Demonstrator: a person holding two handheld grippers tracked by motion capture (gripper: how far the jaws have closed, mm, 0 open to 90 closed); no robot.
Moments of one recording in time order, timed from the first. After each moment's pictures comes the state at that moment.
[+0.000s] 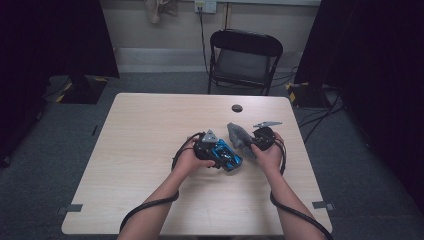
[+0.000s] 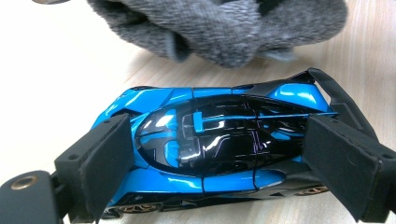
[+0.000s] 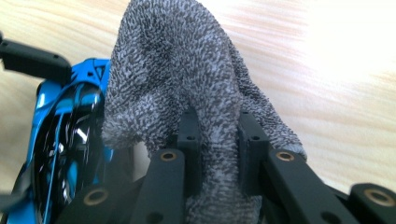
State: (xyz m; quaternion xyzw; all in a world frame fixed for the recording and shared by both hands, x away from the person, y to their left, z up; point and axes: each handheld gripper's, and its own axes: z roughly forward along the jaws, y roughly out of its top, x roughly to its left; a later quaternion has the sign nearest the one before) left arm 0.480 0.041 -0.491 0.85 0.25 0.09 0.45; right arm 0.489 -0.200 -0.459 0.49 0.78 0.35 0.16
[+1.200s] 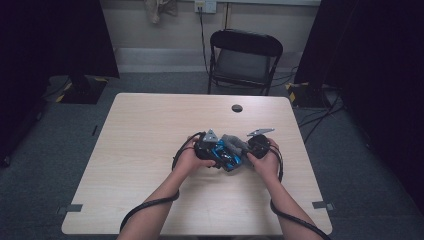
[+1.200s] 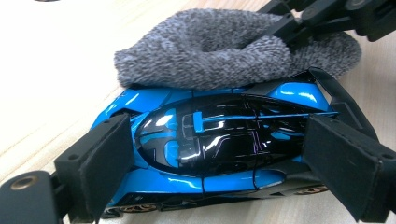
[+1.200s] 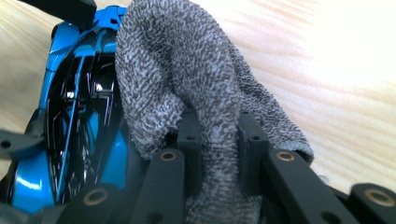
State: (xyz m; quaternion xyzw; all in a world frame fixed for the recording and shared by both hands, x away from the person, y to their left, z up) left arm 0.481 0.040 -0.490 0.86 0.25 0.09 0.44; right arm 0.478 -0.184 -0.475 0.45 0.82 0.32 0.16
